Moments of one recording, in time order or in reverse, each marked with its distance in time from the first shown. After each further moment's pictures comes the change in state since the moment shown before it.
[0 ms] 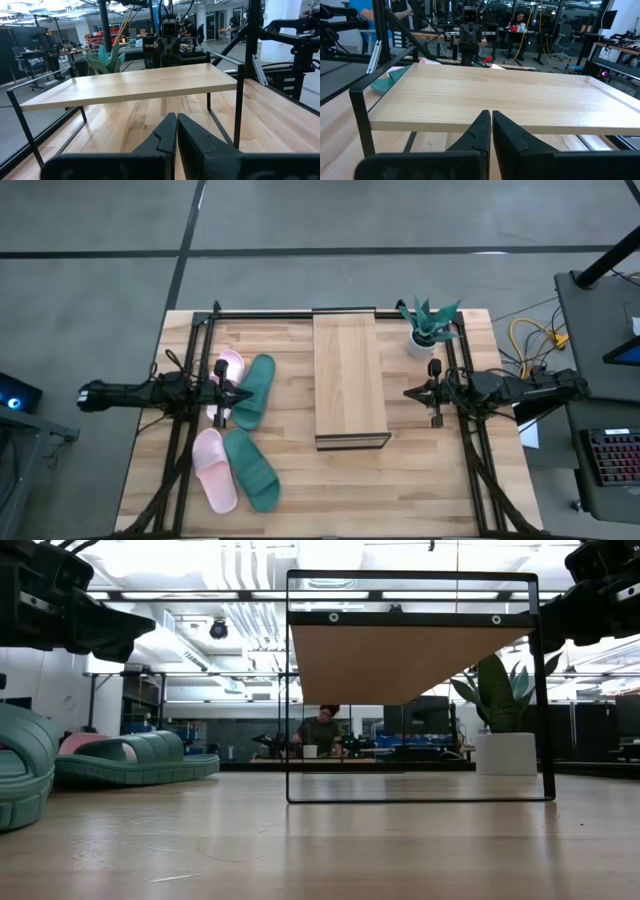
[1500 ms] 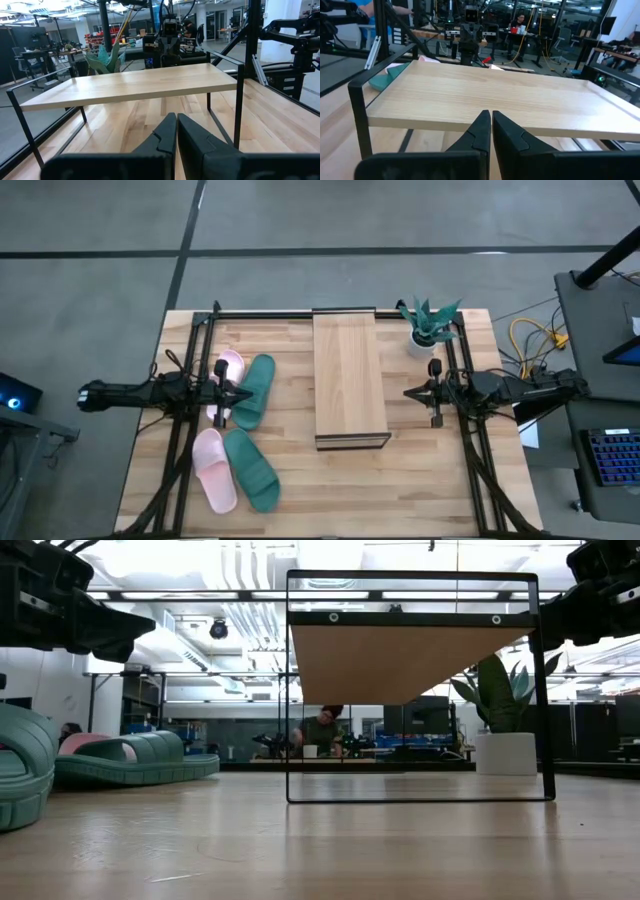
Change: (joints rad) left arm 0.000 0.000 0.000 0.000 0.000 0.000; right arm 0.000 0.000 0.000 0.000 0.000 -0.042
